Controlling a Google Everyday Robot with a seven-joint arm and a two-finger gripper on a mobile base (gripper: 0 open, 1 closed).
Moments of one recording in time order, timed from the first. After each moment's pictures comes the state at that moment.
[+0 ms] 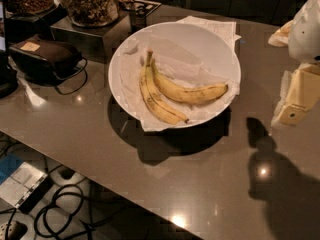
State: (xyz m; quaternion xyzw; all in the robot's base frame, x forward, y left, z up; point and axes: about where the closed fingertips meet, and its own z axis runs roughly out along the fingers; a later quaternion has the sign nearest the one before) arm 0.438 -0.217 0.976 -0.60 0.78 -0.03 0.16
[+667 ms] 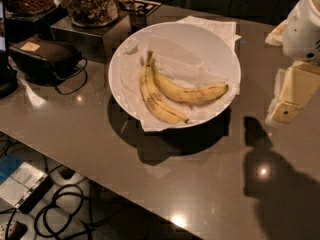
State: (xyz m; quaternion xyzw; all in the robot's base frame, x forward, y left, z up) arm 0.441 -0.211 0.977 -0.60 0.79 -0.04 0.15
